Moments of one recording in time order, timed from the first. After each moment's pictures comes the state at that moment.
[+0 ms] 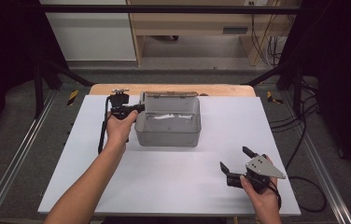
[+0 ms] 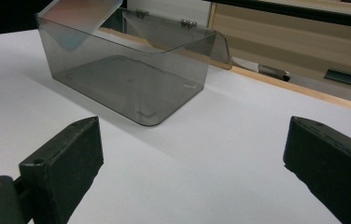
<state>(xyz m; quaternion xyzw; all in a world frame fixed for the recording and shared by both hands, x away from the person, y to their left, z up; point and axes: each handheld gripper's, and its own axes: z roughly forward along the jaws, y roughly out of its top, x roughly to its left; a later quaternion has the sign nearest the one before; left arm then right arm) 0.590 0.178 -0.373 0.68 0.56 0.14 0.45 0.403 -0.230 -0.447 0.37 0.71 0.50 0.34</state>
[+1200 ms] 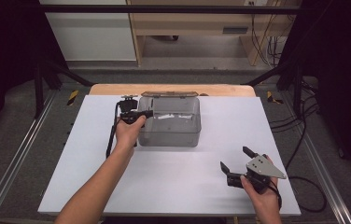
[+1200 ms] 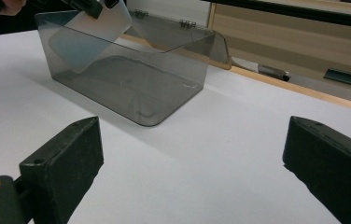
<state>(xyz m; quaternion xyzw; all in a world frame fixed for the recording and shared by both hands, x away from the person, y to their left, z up) 0.593 0.158 -0.399 0.69 0.57 0.10 0.44 0.403 -0.231 -0.447 0.37 0.70 0.51 0.33</state>
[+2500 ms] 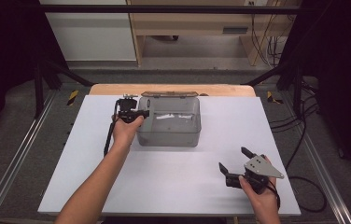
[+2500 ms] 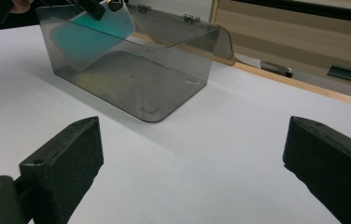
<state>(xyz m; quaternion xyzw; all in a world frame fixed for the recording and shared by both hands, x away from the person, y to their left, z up) 0.607 0.166 -0.408 0.72 0.54 0.15 0.40 0.404 -0.228 -0.449 0.37 0.71 0.50 0.33</state>
